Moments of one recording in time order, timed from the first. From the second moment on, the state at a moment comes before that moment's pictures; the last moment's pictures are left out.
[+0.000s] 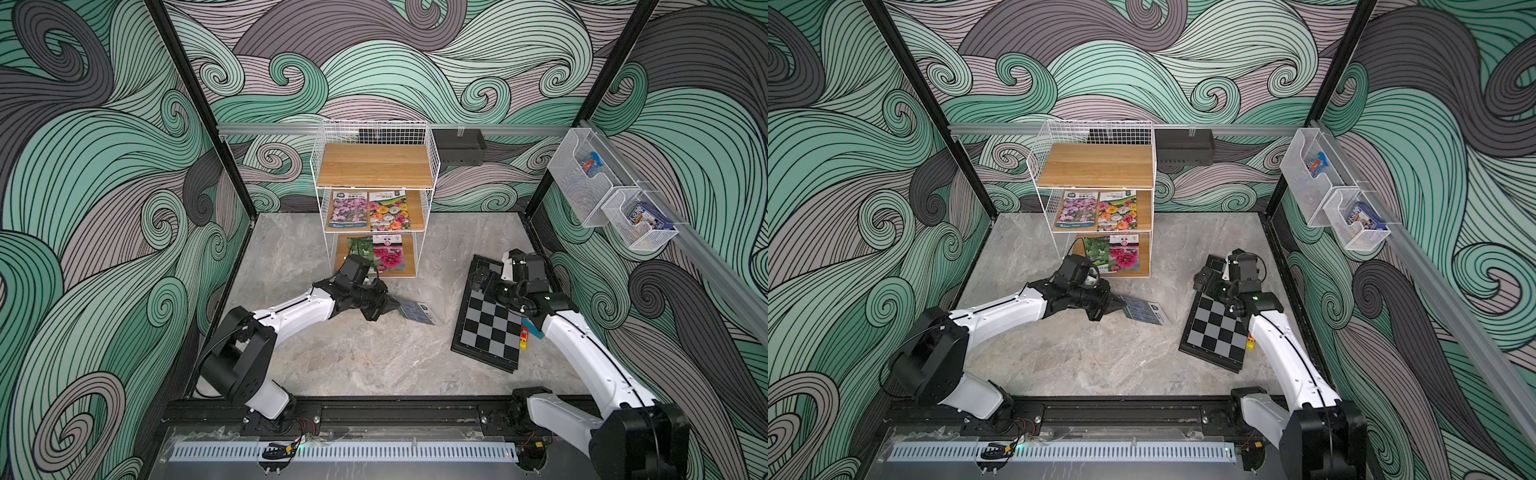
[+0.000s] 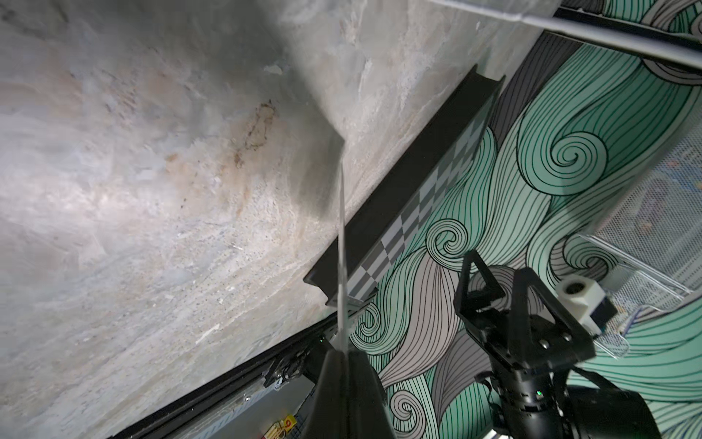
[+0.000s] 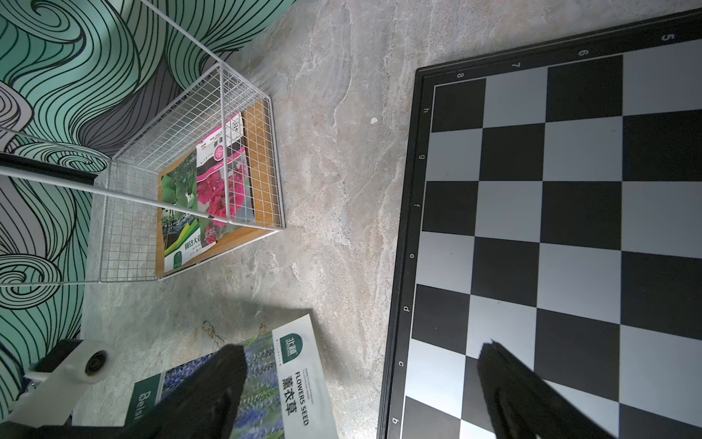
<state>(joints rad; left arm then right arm) -0.60 1.56 0.91 -0.18 0.58 -1.42 0.09 1.09 0.81 -0.54 -0.14 0.56</state>
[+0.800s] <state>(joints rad) -0.66 1.34 1.09 -0.72 0.19 -1.34 0.09 1.10 0.79 -0.54 -0.14 0.56</state>
